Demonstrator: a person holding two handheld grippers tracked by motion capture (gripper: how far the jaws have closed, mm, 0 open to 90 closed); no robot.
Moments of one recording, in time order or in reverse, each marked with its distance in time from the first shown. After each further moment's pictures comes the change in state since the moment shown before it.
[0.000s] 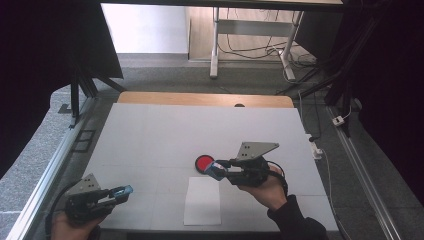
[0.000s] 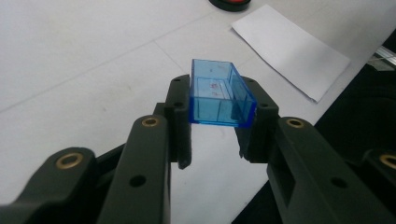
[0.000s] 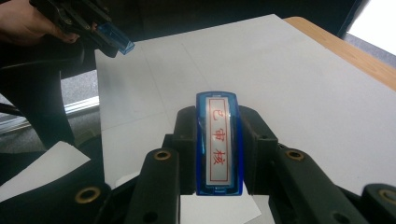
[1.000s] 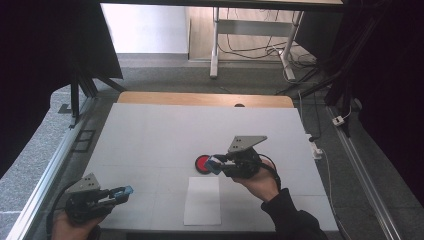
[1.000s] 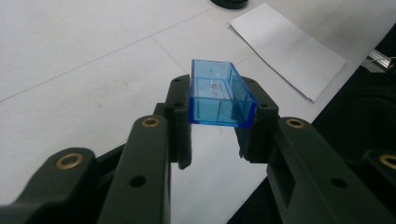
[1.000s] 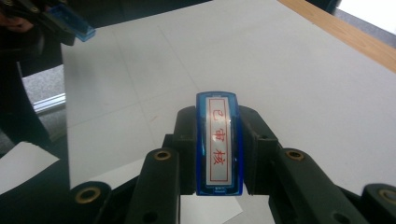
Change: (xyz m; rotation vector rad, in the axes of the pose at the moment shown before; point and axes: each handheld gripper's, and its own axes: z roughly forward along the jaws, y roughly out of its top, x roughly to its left) left arm 0.003 0.000 0.001 0.008 -0.019 -0.020; right arm -0.022 -0.003 0.027 0.071 -0.049 0.040
